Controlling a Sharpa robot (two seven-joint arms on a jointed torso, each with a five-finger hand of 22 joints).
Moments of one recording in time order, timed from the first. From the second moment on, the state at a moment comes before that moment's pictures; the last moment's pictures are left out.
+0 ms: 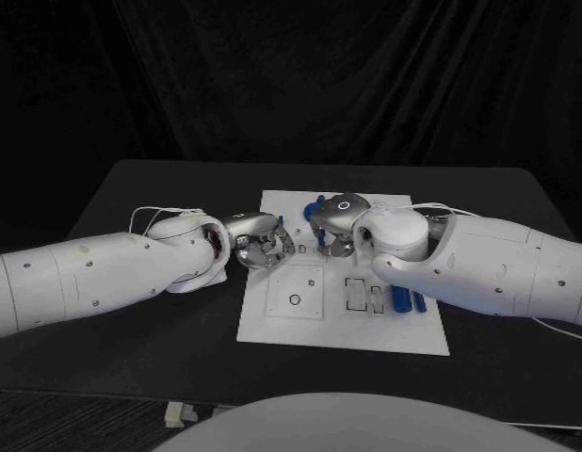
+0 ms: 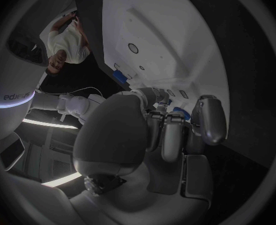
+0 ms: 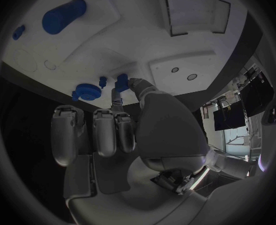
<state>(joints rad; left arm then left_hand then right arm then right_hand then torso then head) 1.18 -0.76 -0.21 1.45 -1.26 -0.17 0.06 1.41 -0.13 0.62 0.10 0.34 0.85 0.14 0.07 0.24 1.46 0.04 1.47 1.31 1.47 -0.02 1.55 1.31 0.06 1.39 0.09 1.25 1.31 1.20 -0.49 -0.21 1.35 -1.89 -0.12 -0.30 1.29 -0.13 0.25 0.14 0.53 0.89 0.10 0.28 0.42 1.47 0.02 1.57 1.31 1.47 -0.05 1.50 1.31 0.02 1.47 0.06 1.46 1.31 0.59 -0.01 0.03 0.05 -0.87</state>
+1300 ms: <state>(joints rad) 1.18 -0.76 -0.21 1.44 -1.26 -0.16 0.04 1.39 -0.14 0.61 0.10 0.33 0.86 0.15 0.07 0.23 1.46 0.04 1.47 1.31 1.47 -0.02 1.55 1.31 0.06 1.38 0.09 1.24 1.31 1.20 -0.50 -0.21 1.35 -1.89 -0.13 -0.28 1.24 -0.15 0.18 0.19 0.16 0.74 0.09 0.17 0.34 1.47 0.00 1.57 1.31 1.46 -0.06 1.49 1.31 0.02 1.46 0.05 1.45 1.31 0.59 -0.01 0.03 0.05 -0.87</state>
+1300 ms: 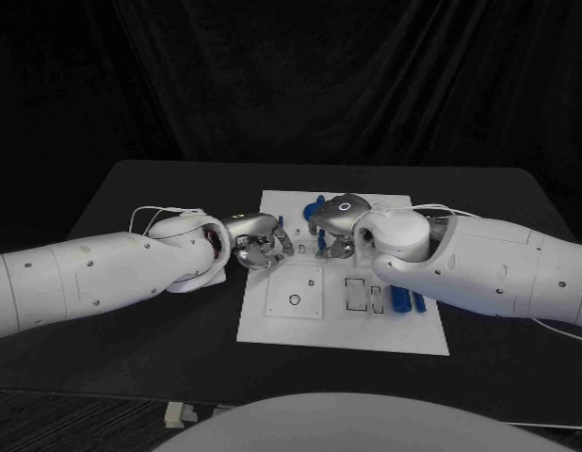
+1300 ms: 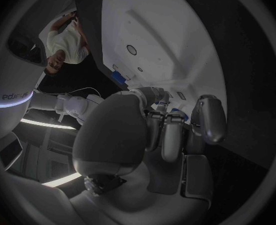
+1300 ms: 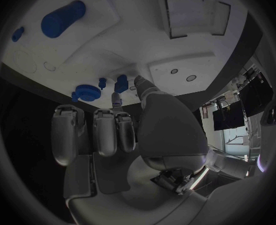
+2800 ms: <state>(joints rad) 1.42 -0.38 -0.21 1.11 -0.90 0.35 -0.42 1.12 0.03 0.09 0.29 0.15 1.16 0.05 0.21 0.28 1.47 -0.02 1.57 1.31 1.47 -0.07 1.57 1.31 0.06 1.45 0.04 1.30 1.31 1.35 -0.91 -0.21 1.57 -1.36 -0.68 0.04 1.09 -0.03 0.18 0.29 0.14 0.94 0.10 0.24 0.29 1.47 0.02 1.57 1.31 1.47 -0.05 1.57 1.31 0.02 1.47 0.06 1.56 1.31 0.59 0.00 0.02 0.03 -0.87</state>
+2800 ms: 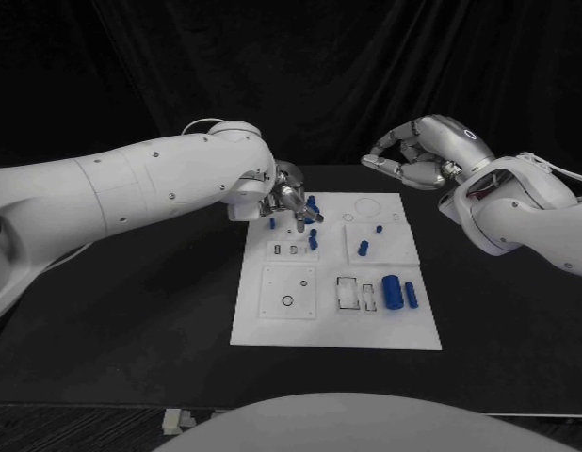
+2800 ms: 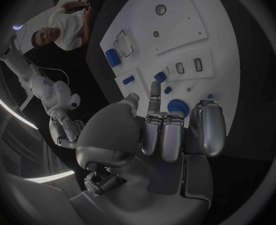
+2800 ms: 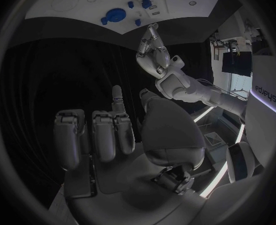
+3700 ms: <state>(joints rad) 1.40 -0.24 -0.21 0.92 -0.82 0.45 -0.63 1.13 0.05 0.06 0.28 0.23 1.12 0.06 0.14 0.29 1.46 -0.02 1.57 1.31 1.47 -0.08 1.57 1.31 0.06 1.47 0.03 1.36 1.31 1.31 -0.90 -0.21 1.55 -1.34 -0.64 0.06 1.08 -0.03 0.18 0.29 0.14 0.93 0.10 0.24 0.29 1.47 0.02 1.57 1.31 1.47 -0.05 1.57 1.31 0.02 1.47 0.06 1.56 1.31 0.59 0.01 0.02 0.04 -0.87</state>
